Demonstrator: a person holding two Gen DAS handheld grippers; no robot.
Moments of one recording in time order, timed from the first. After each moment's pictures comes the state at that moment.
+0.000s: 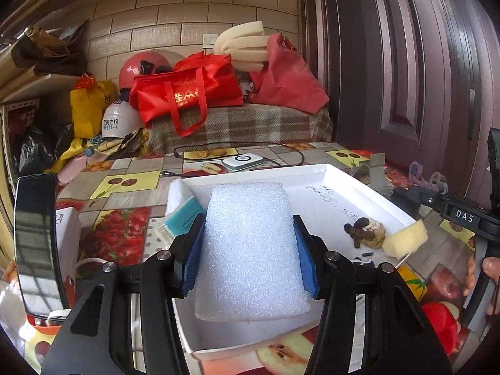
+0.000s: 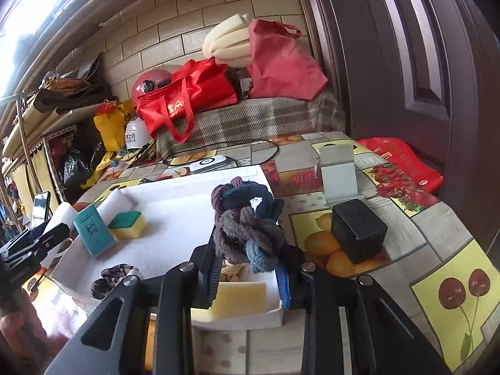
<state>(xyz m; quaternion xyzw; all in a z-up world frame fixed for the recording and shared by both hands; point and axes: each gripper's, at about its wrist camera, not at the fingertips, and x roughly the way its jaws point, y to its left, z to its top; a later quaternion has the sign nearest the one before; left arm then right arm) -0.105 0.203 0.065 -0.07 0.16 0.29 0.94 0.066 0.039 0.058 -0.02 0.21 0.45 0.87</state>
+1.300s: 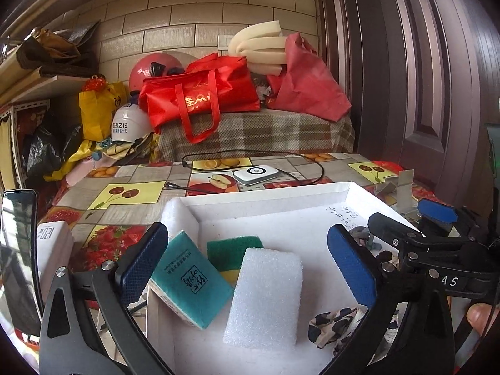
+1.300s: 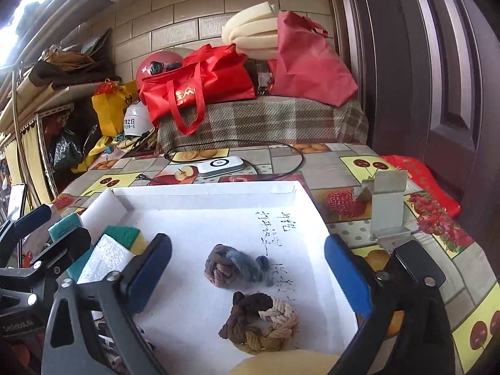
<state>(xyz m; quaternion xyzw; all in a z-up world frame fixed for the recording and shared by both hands) -0.060 0.225 0.069 -0.07 0.15 0.34 0.92 0.059 0.121 0.060 -0.08 0.19 0.45 0.87</state>
